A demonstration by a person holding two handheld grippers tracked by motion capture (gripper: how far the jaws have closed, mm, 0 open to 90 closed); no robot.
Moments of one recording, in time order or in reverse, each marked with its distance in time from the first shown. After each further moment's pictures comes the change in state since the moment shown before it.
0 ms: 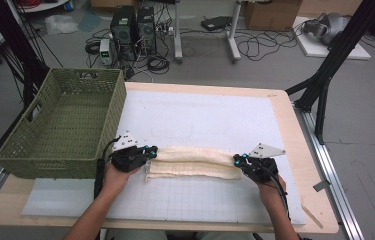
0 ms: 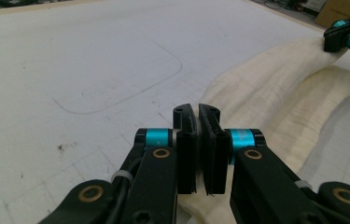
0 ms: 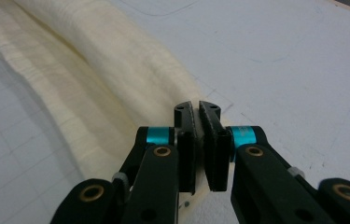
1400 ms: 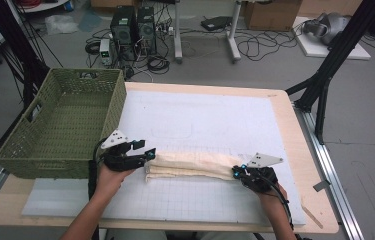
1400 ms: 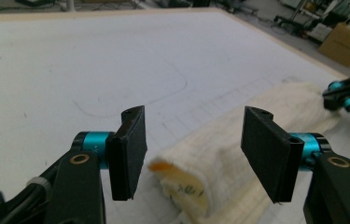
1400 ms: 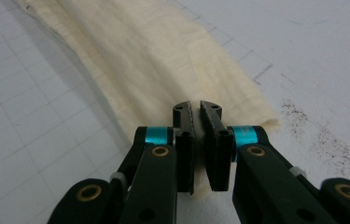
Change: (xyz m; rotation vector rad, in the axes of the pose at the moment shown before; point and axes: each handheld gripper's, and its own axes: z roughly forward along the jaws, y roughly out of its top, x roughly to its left) left arm -0.001 0.018 -0.022 -0.071 0.036 -0.113; right arm 0.014 -0.017 -0.004 0.078 0.057 -0.009
